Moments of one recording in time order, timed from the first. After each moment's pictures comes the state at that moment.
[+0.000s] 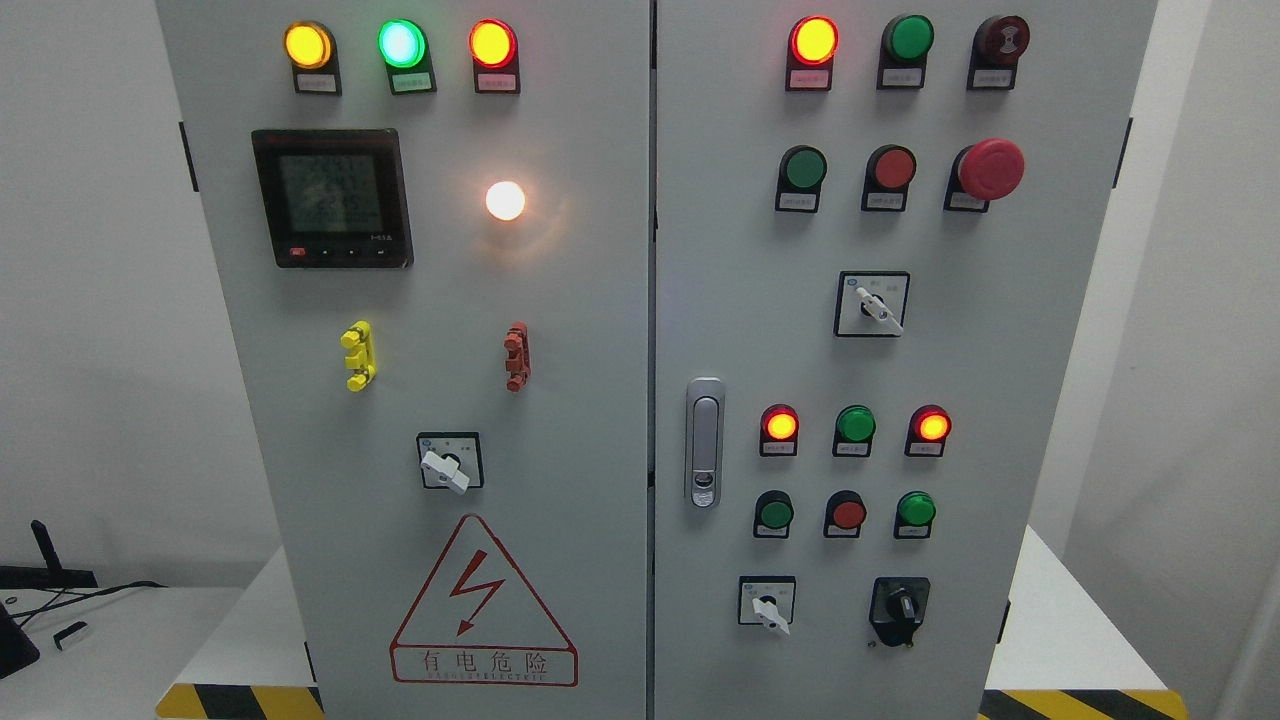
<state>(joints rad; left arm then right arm) -0.04 -0.09 0.08 0.06 0.00 -0.16 0.06 0.30 0.00 -0.10 -1.86 0.26 -0.18 -0.35</state>
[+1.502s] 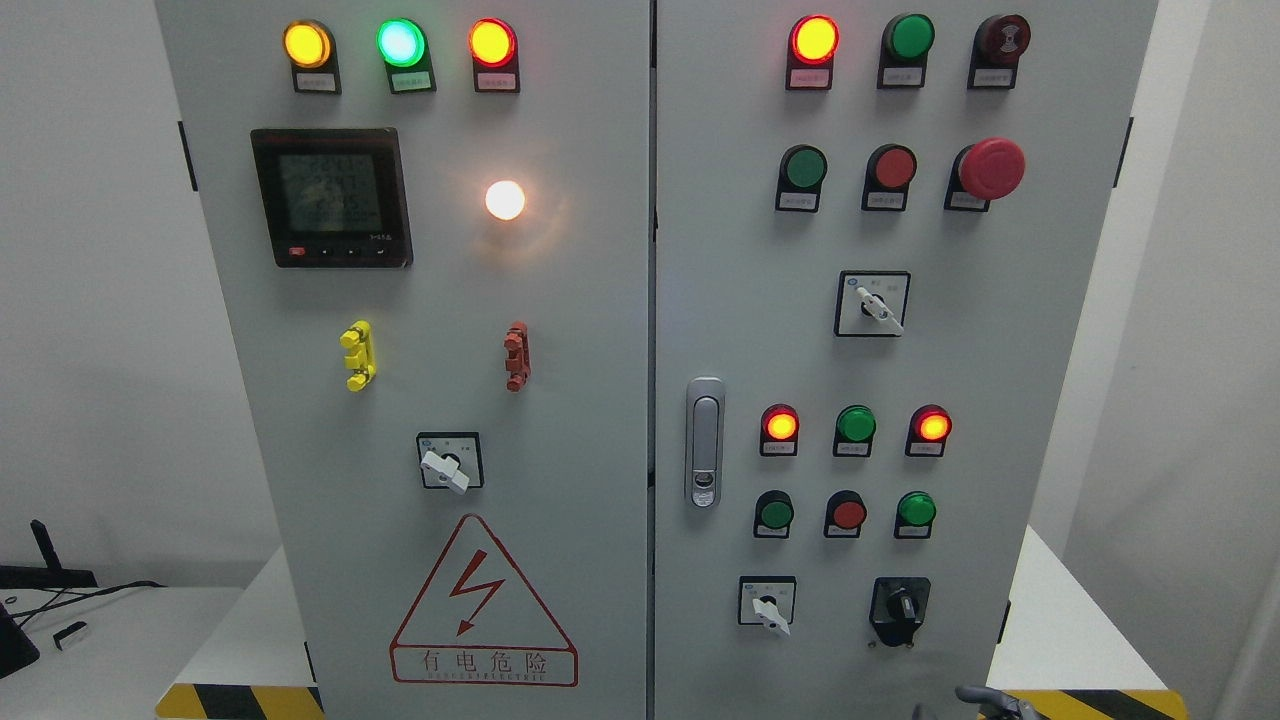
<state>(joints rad) -0.04 -0.09 0.08 0.06 0.00 -0.16 0.06 0.00 0.10 0.04 -1.82 0.27 0.13 -0.40</state>
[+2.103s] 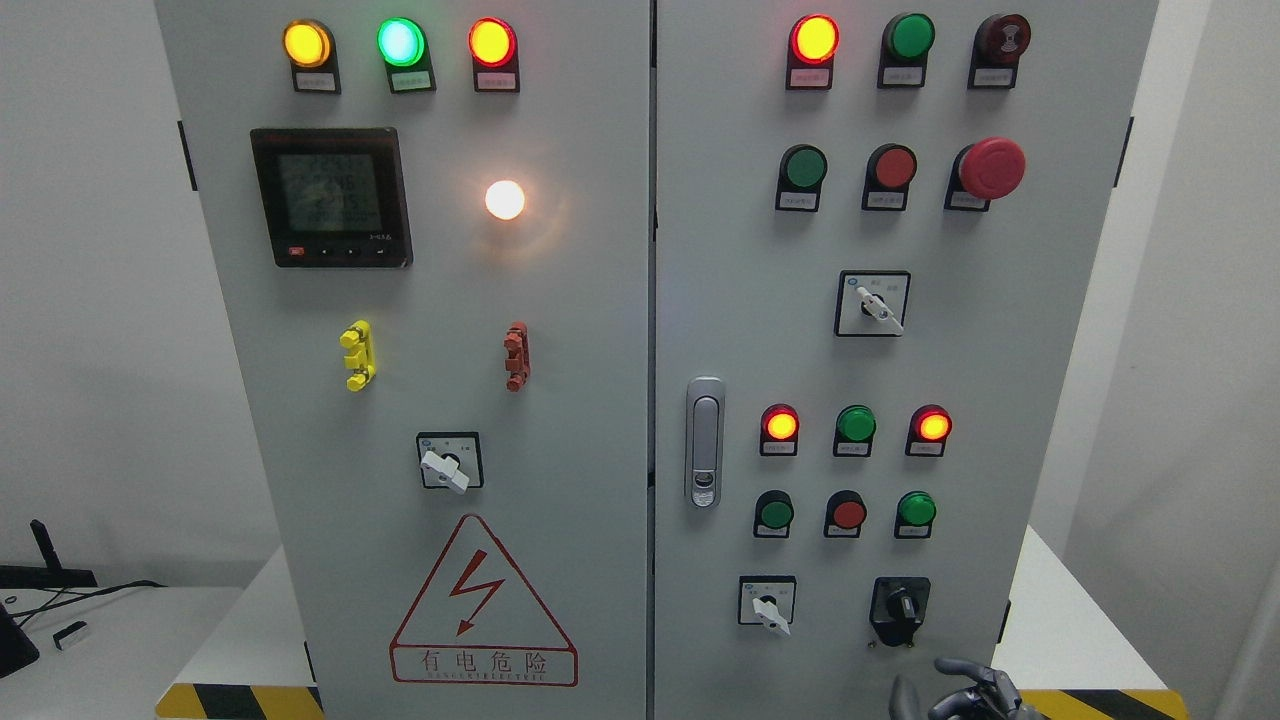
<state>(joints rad) -0.04 -0.09 0.08 0.06 0.00 -0.16 0.06 -0.07 0.11 0.04 -1.76 0.27 0.15 -0.40</state>
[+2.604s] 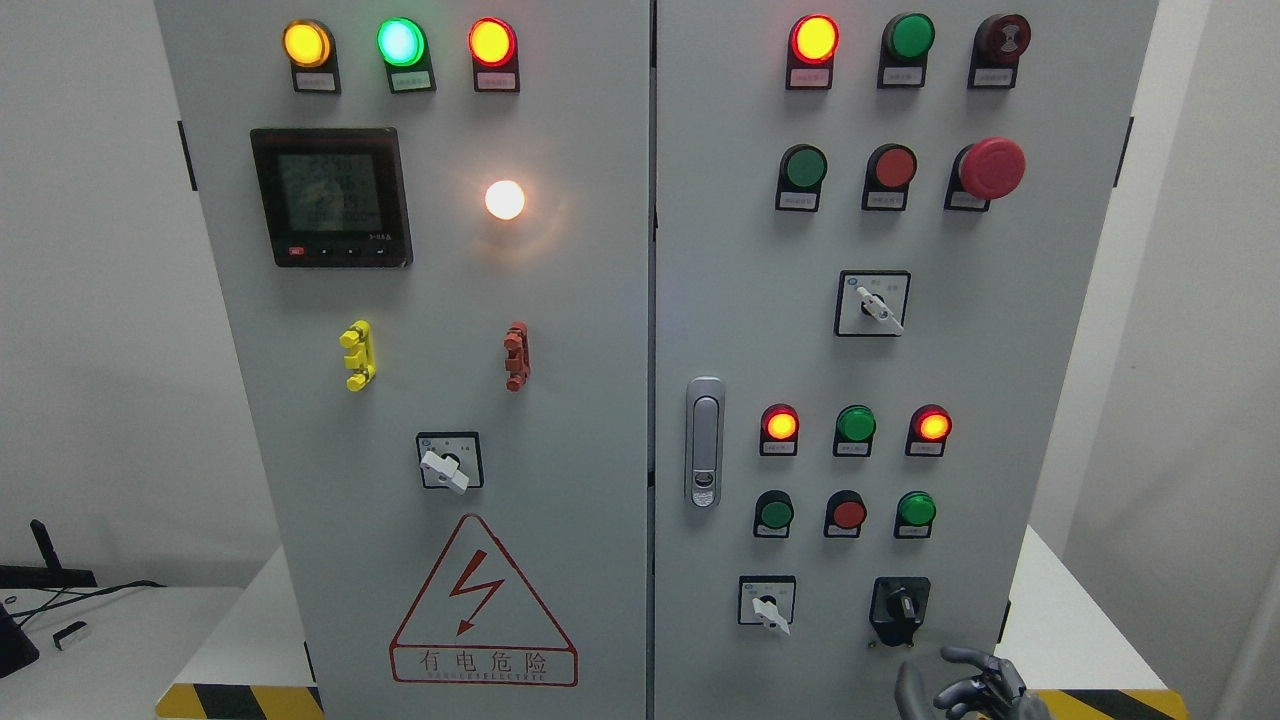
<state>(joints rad) -0.04 -0.09 0.08 0.06 0.00 -0.16 0.06 -0.10 0.12 0.02 -1.73 0.27 0.16 -0.40</state>
